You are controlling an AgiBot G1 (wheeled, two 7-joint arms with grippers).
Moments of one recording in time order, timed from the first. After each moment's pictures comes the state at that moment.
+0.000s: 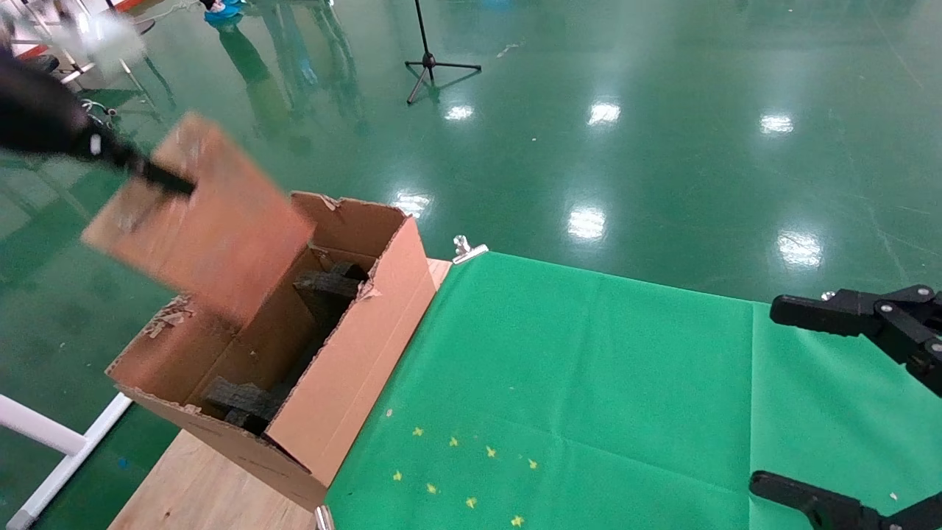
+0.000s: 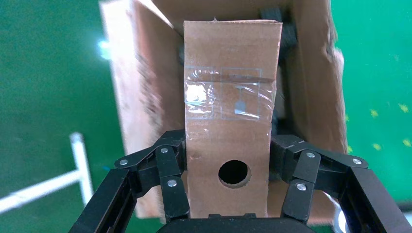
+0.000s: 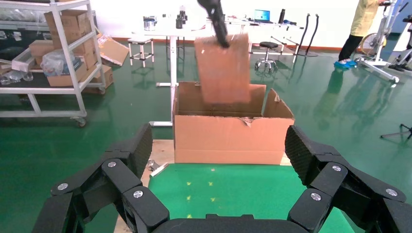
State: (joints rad) left arm -2.39 0.70 1.40 -0.66 1.76 1.55 -1.03; right arm 1.08 -0.61 -0.29 1.28 -0.73 -1.49 0.18
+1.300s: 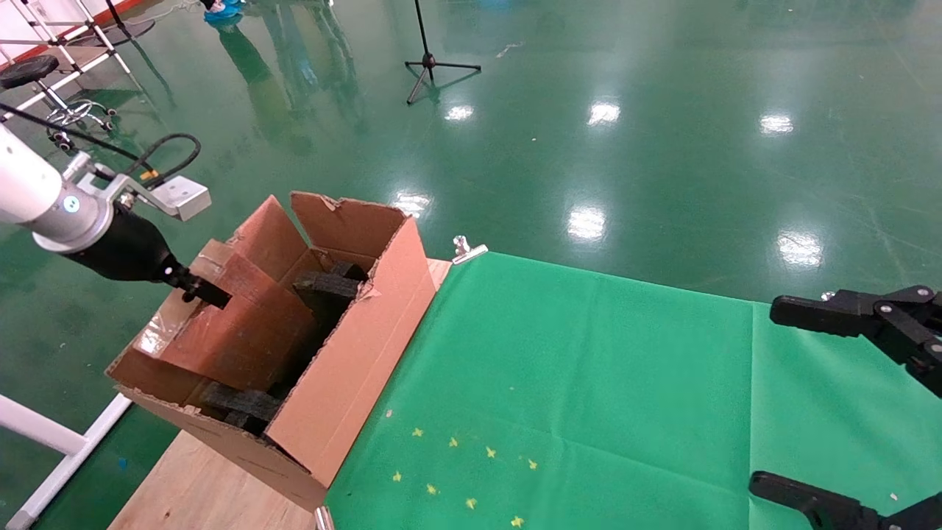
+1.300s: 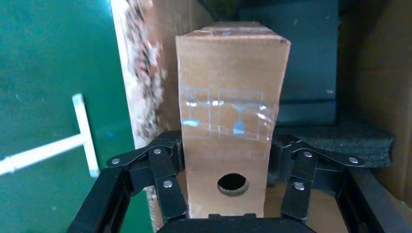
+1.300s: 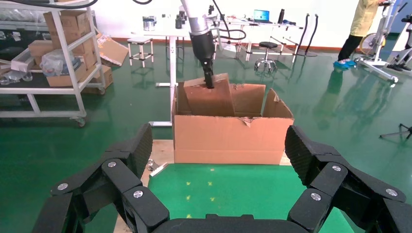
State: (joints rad) left arm -2.06 0.88 1.41 -0.05 1.72 1.23 -0.70; right arm 1.08 -0.61 -0.29 1.28 -0.72 -1.49 0.18
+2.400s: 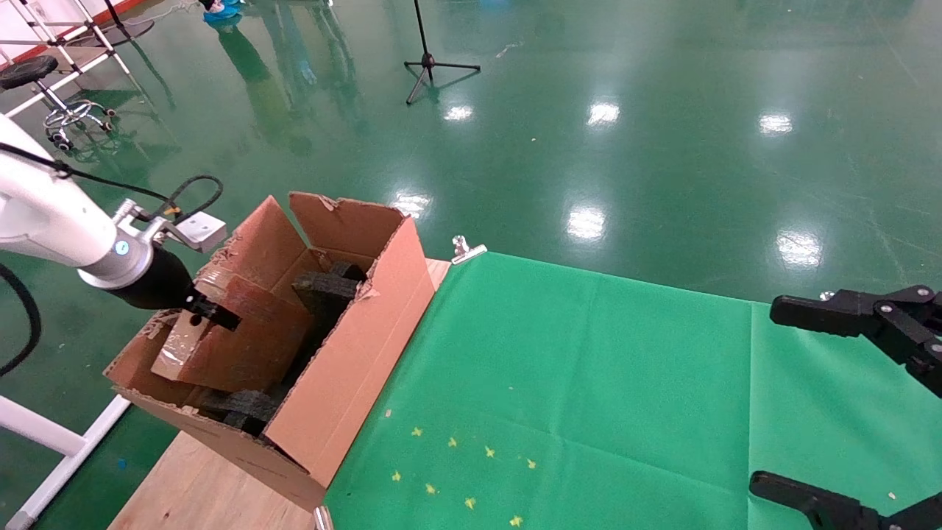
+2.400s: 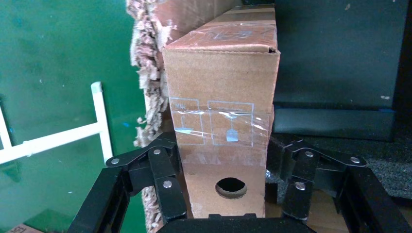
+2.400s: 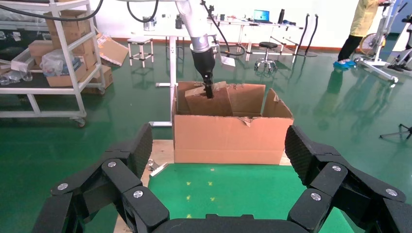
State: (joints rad) left arm -1.91 0.93 1.41 0.00 1.72 1.07 -0.76; right arm 1.08 -0.61 -0.29 1.28 -0.72 -1.49 0.18
